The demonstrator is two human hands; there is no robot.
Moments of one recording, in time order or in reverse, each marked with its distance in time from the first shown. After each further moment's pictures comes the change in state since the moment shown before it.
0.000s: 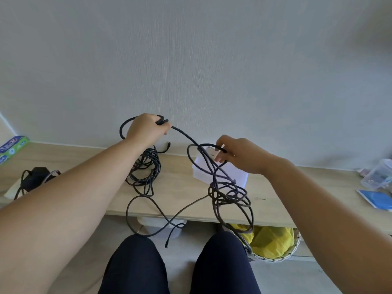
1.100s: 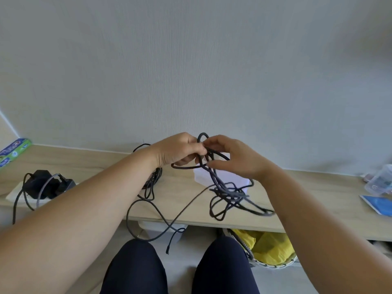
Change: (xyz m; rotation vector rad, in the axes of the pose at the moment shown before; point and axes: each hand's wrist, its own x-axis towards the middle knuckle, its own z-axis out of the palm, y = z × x) left_hand -0.024 0.035 0.014 -0.418 -0.766 0.147; right_hand -0.008 -0.036 -0.003 0.331 0.067 -0.097
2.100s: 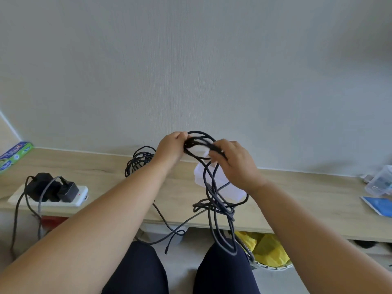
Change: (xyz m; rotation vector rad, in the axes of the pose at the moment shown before) left_hand 0.026 -0.028 0.012 -0.123 0.723 -0.088; right_hand 0.000 0.015 0.025 -0.225 0.446 -0.265
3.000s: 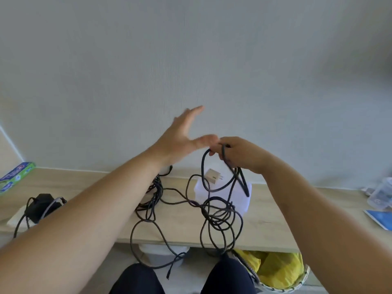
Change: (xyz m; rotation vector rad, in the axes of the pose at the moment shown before) left_hand -0.019 0.080 -0.038 0.217 -0.328 0.390; right_hand 0.057 -0.013 -0.051 0.260 -0.406 0.485
